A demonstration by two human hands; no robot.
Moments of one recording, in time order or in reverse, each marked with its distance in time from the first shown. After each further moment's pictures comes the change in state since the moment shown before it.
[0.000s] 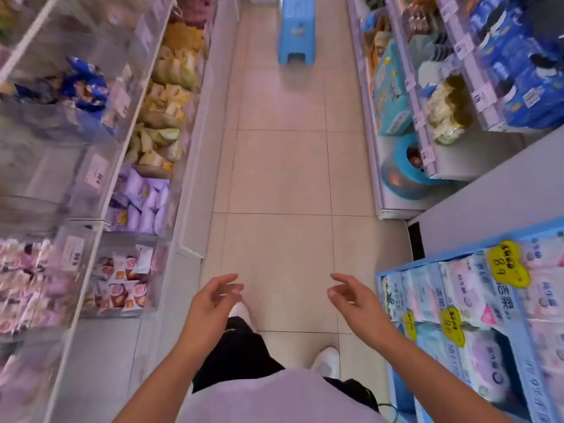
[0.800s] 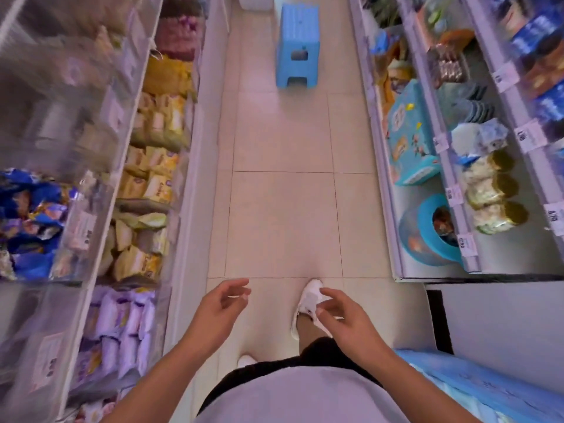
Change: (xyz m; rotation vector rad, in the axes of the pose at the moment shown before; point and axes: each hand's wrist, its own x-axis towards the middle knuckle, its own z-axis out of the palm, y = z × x) left_hand 0.366 0.171 -0.031 0.115 -0.166 -0.050; right_hand 0.325 -0.184 -0.005 -0.008 -0.032 0.070
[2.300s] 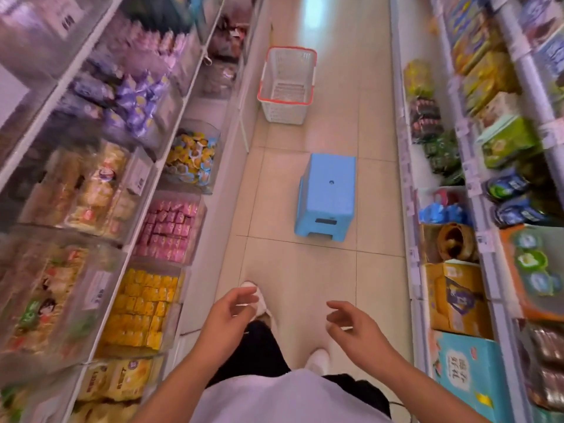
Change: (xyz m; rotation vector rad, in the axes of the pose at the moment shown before) left_hand 0.738 0.564 -0.122 -0.078 0.148 -0.024; right_hand 0.775 -0.517 -0.282 -0.213 -0.133 -0.030
